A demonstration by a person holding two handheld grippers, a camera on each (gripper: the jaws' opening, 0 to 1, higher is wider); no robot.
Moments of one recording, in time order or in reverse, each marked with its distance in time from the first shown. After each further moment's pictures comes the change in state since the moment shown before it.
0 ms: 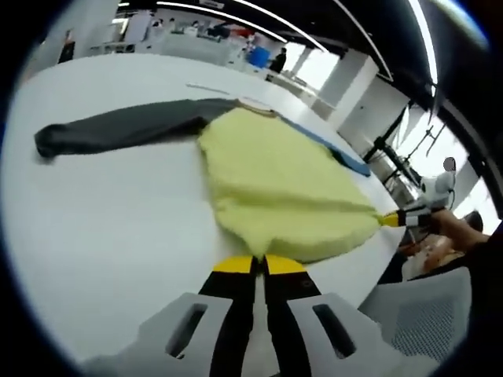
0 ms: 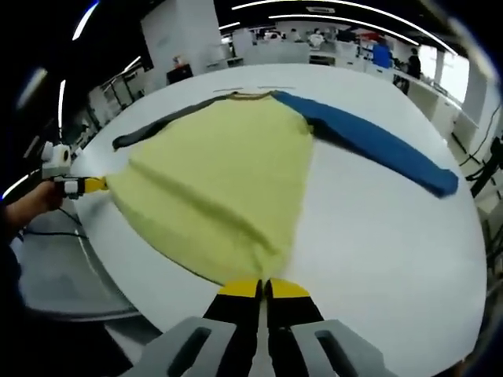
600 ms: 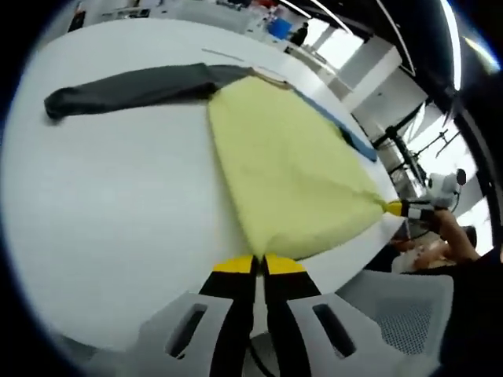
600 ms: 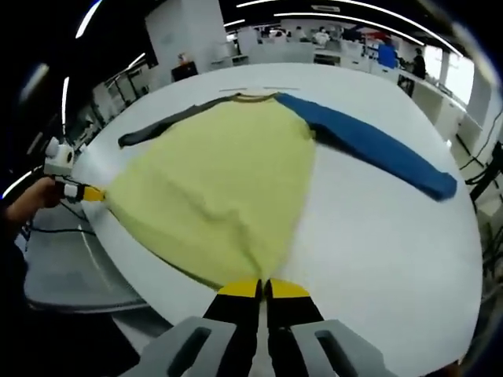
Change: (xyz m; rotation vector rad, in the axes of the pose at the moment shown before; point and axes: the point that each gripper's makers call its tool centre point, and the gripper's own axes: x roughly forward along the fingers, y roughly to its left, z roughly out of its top) left arm -0.013 -0.009 -0.033 -0.143 0.197 0.065; right arm -0.008 0.003 -0.006 -0.009 0.033 0.019
